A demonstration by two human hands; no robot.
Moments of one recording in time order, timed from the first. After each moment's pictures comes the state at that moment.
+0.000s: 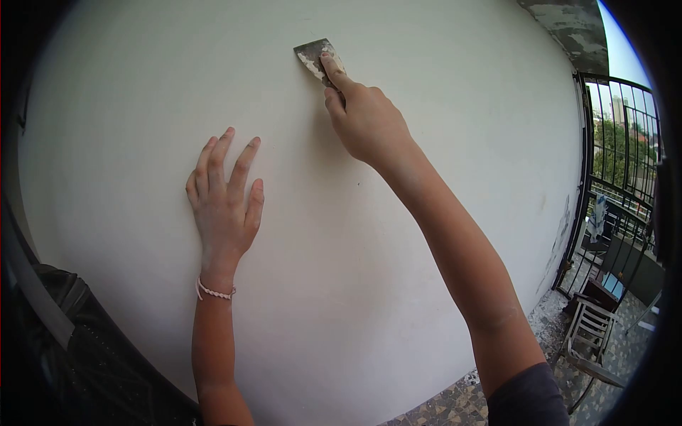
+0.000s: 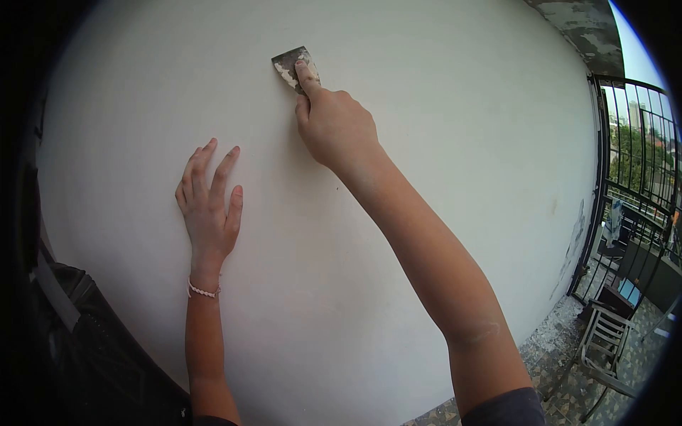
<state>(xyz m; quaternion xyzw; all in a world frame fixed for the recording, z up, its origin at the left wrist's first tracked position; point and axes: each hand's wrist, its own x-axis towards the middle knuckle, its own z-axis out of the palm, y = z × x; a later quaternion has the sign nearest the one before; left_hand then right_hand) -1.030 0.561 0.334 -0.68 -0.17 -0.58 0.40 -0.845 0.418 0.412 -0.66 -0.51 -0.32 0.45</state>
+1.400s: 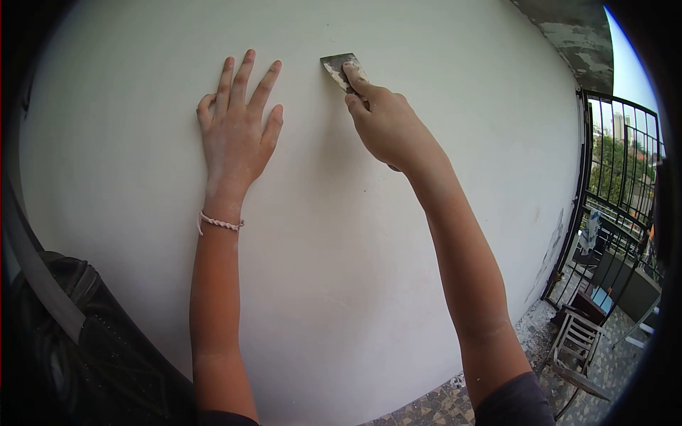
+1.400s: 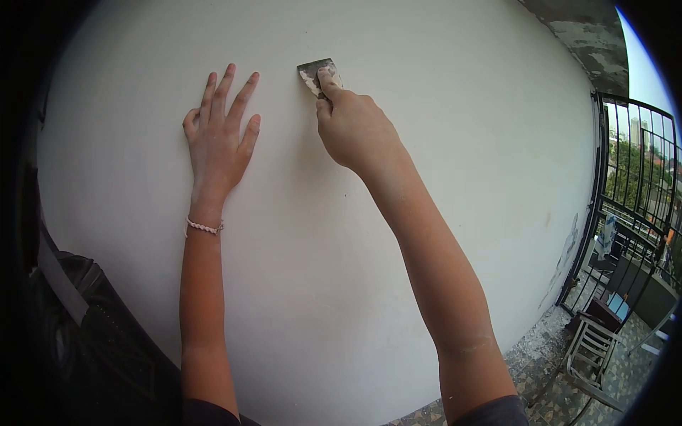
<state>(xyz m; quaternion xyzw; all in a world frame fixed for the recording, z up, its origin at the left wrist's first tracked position) -1.003 0.556 0.428 -0.63 -0.20 -0.60 0.45 -0.859 0.388 0.431 -0.67 -0.52 -0.25 0.47</state>
